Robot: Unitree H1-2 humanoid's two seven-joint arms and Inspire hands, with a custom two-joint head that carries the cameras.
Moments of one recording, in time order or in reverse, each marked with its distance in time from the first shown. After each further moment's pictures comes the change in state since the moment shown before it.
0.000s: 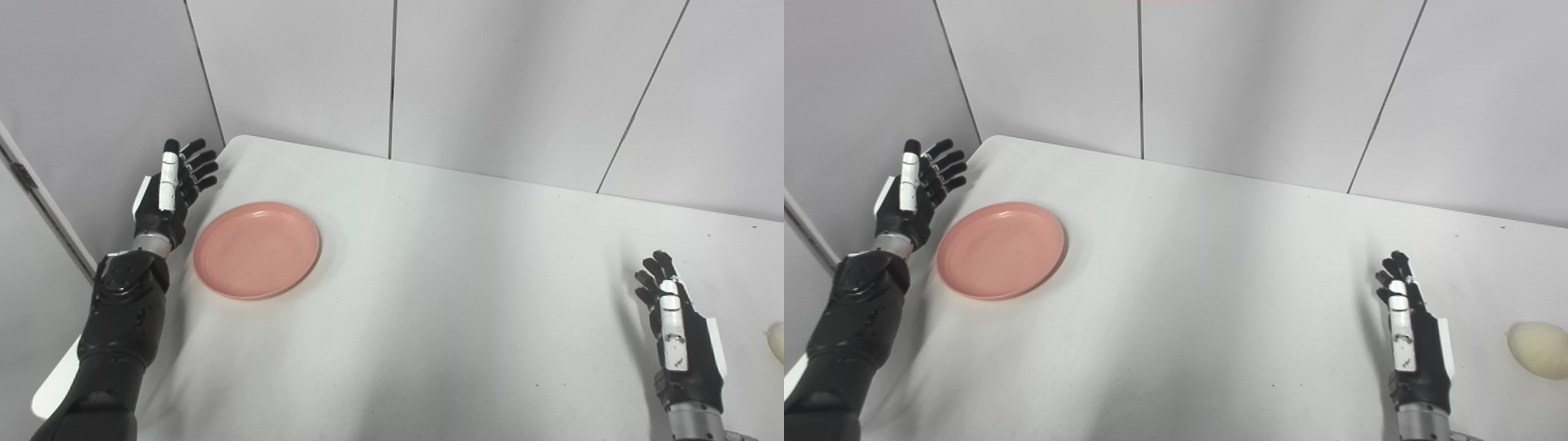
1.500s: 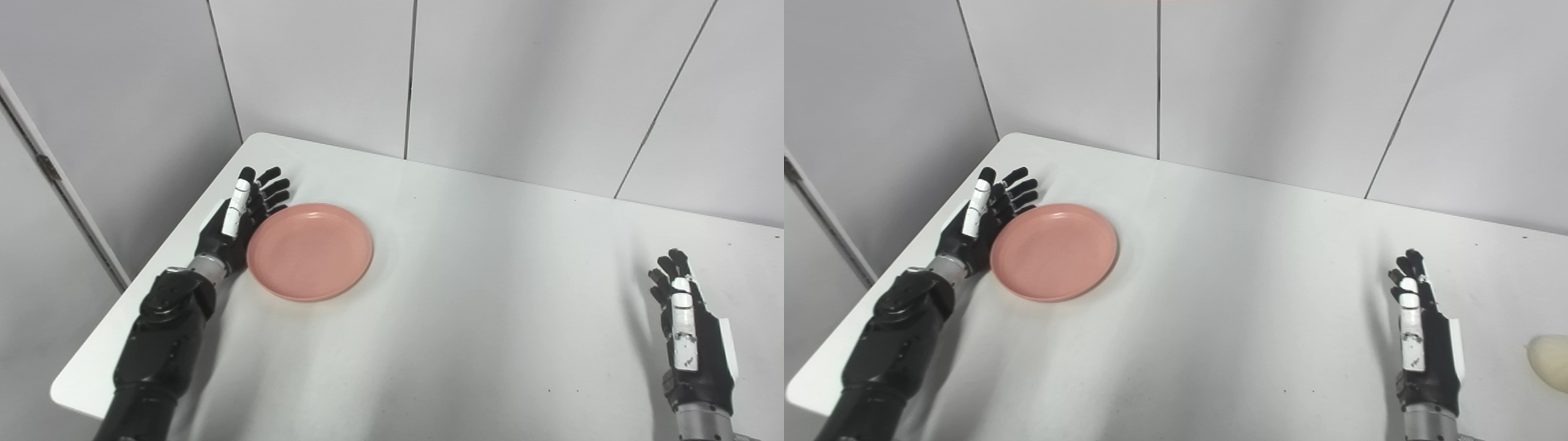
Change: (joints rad) left arm 0.138 -0.137 -0.077 -0.346 -0.046 0.234 -0.090; right arm -0.013 0.028 0.003 -0.033 -0.026 0.039 -0.020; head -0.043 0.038
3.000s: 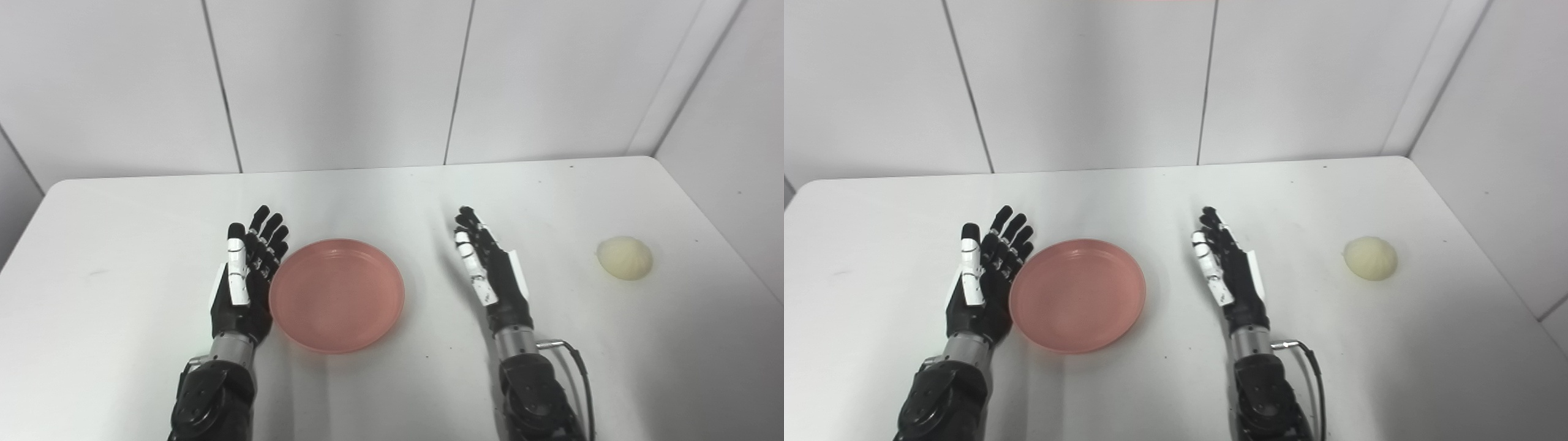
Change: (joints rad) left arm 0.068 -0.418 -0.231 -0.162 0.067 -0.055 0.119; right arm -0.044 0.082 0.064 0.133 -0.185 -0.090 -0.081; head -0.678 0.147
